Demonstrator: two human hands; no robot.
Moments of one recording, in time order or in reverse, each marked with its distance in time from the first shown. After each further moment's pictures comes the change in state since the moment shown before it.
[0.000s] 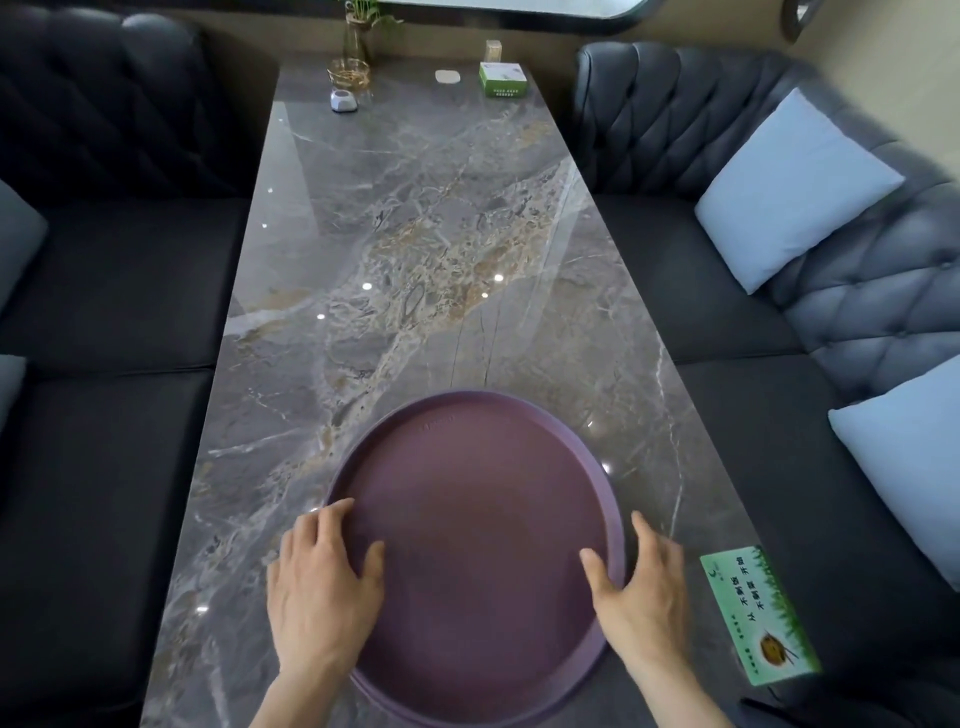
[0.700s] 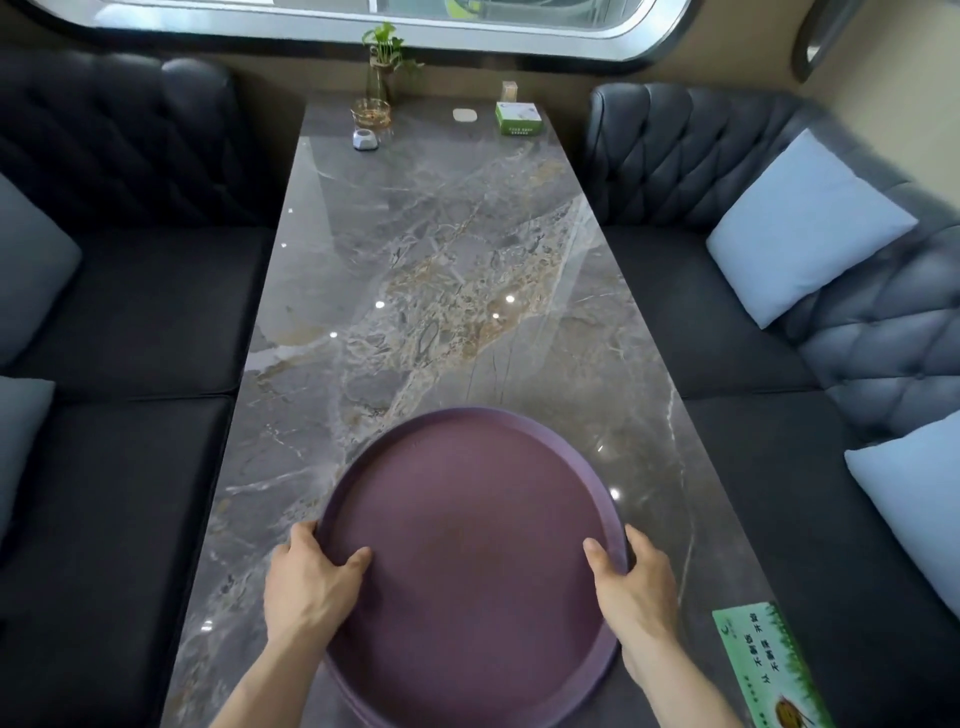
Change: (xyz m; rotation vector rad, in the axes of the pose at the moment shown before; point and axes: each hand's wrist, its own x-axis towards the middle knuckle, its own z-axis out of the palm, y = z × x) left_hand 0.060 0.000 -0.019 -0.215 -0.239 -0.471; right_hand 0.031 -0.056 -0.014 0.267 -0.085 0.182
